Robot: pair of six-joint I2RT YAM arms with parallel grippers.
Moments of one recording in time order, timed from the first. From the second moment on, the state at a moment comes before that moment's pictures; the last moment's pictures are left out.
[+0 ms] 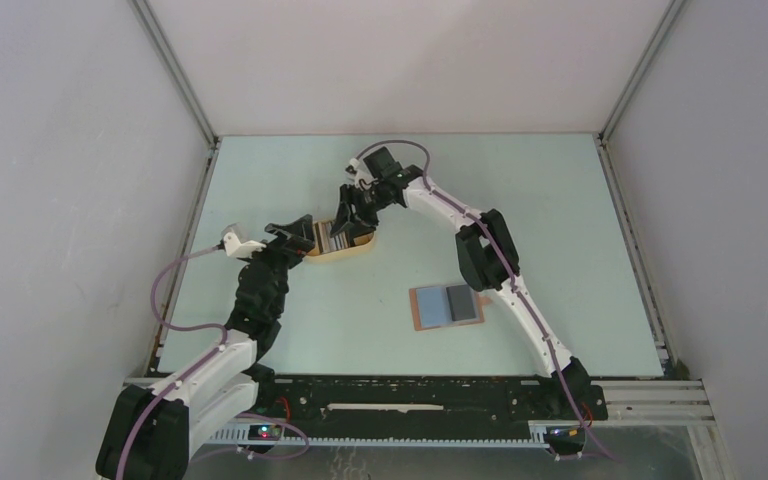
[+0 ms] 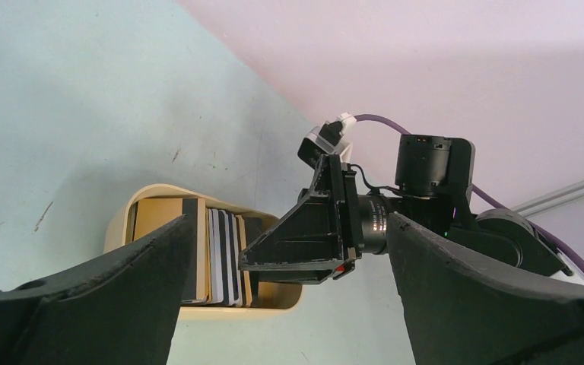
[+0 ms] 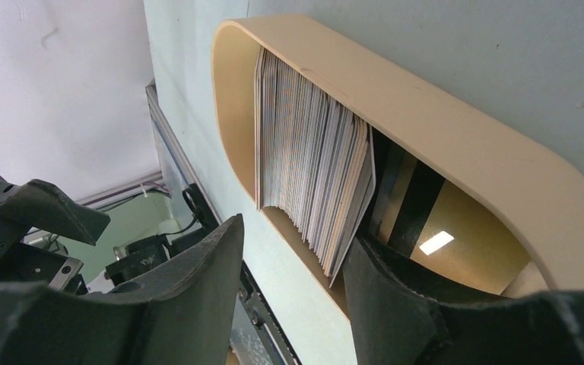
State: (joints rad) left arm -0.32 0.87 0.20 0.69 -0.36 -0.81; right arm 0.64 2.66 2.40 -0.65 -0.81 0.62
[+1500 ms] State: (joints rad) left arm -0.32 0.87 0.20 0.69 -0.36 -0.81; right arm 0.62 2.66 2.39 -0.66 -0.77 0.58
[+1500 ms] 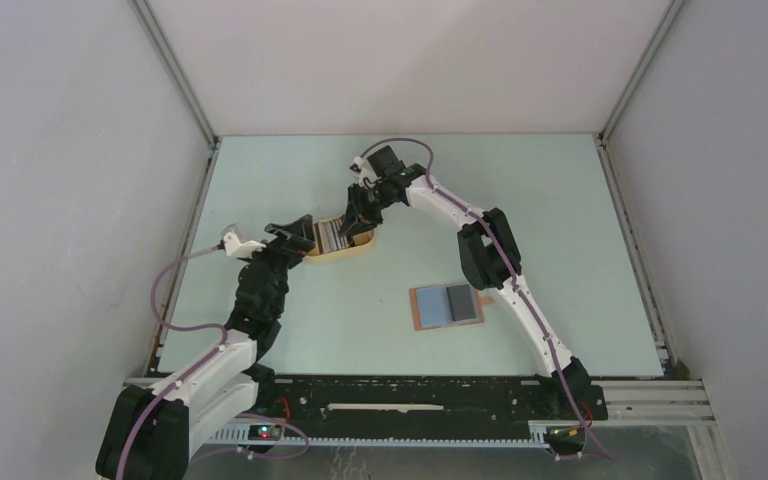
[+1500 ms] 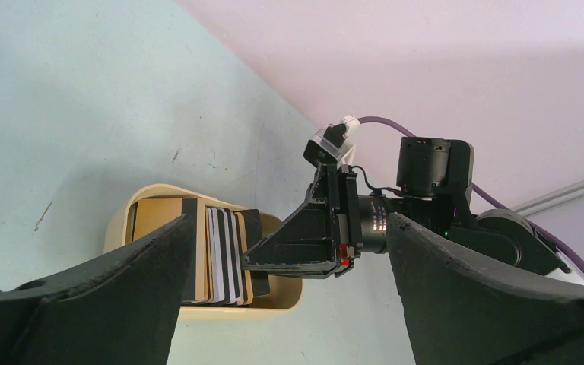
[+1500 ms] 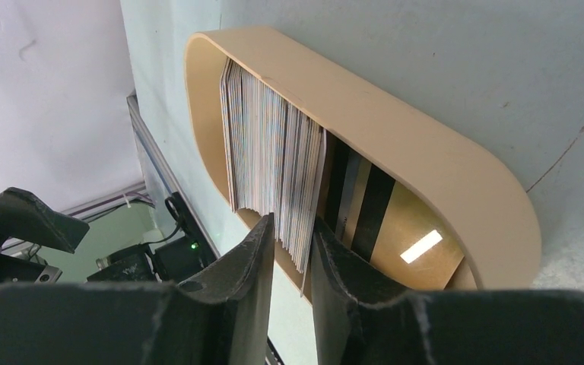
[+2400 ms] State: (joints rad) left arm -0.32 0.87 0.20 0.69 -0.36 -0.81; right arm 0.60 2.64 2.37 -0.69 -0.72 0.55
